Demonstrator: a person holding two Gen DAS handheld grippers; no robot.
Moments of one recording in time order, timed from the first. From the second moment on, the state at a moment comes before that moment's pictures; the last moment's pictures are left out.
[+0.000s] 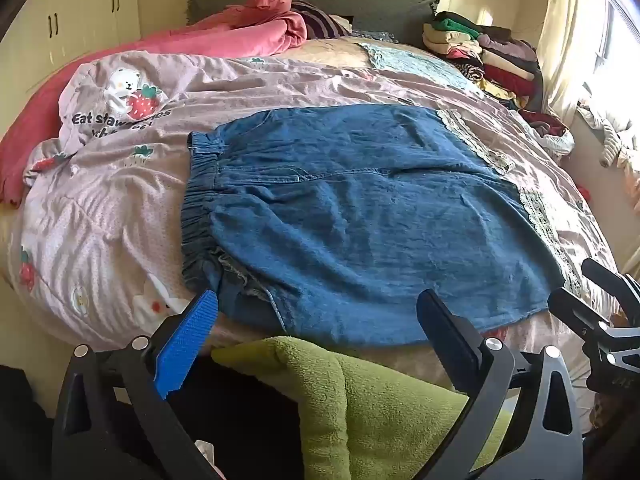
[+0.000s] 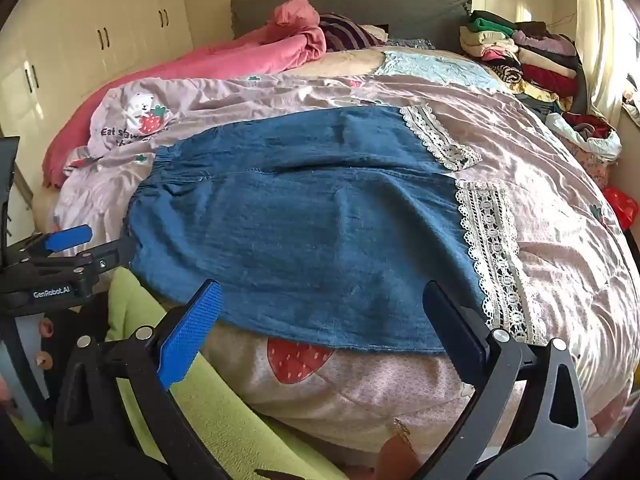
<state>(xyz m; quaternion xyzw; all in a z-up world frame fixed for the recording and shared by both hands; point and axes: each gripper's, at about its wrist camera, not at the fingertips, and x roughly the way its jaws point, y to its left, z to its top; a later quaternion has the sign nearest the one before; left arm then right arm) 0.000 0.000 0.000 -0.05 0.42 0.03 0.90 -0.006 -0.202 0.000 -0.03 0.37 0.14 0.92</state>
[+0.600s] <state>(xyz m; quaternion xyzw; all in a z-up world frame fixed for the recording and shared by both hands) 0.001 0.000 0.000 -0.05 0.42 0.03 0.91 -0.010 -0.200 0.003 -0.04 0.37 0.14 0.92</state>
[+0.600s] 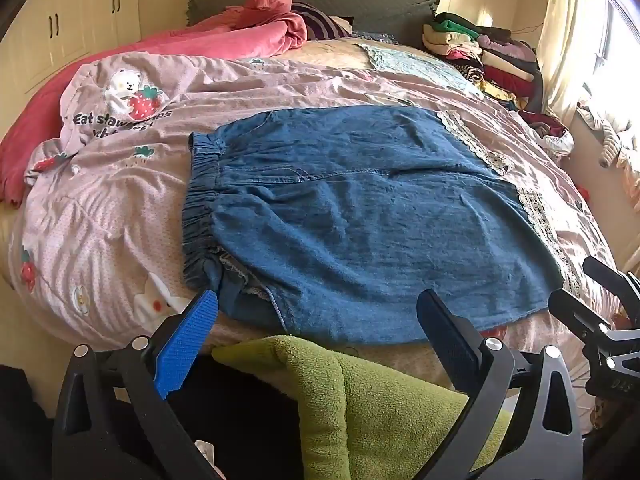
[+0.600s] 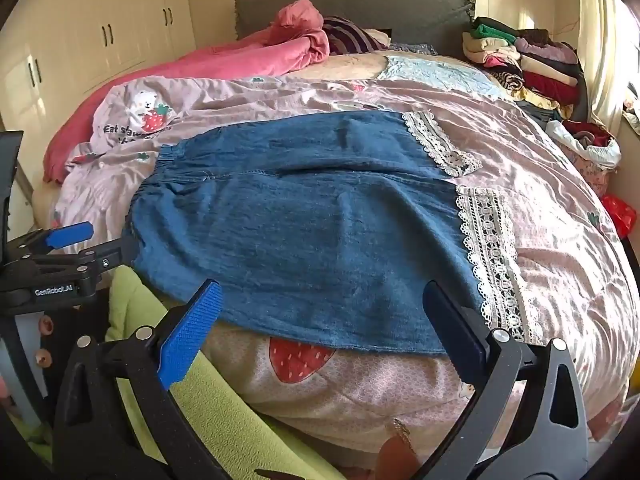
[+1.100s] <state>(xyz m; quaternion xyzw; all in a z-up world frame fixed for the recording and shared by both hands) -0.004 0.003 0.003 -0.05 0.42 0.02 0.91 -0.011 -0.198 0.004 -0.04 0.37 0.14 0.92</state>
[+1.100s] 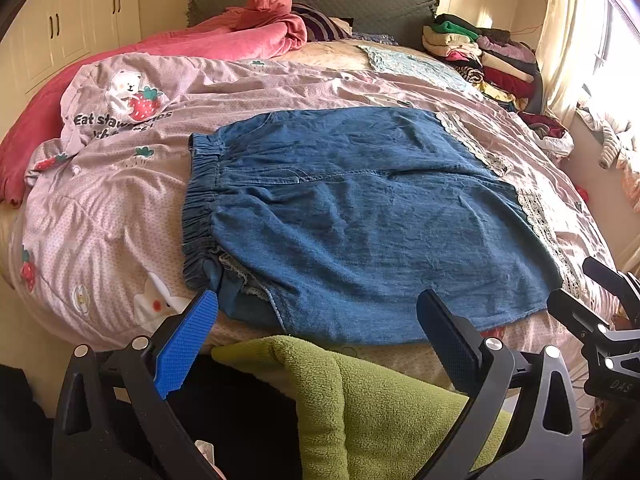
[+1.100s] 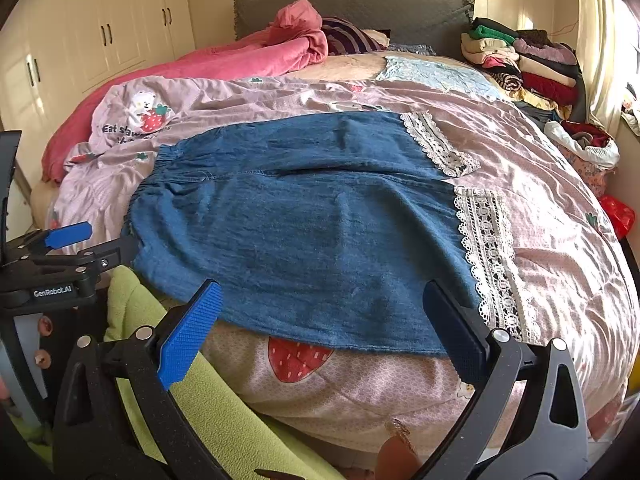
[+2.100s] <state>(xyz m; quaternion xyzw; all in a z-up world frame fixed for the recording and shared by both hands) -0.004 0.004 0.005 -0.05 0.42 0.03 0.91 -0.010 -0.197 0.005 -0.05 0.37 0.14 0.92</state>
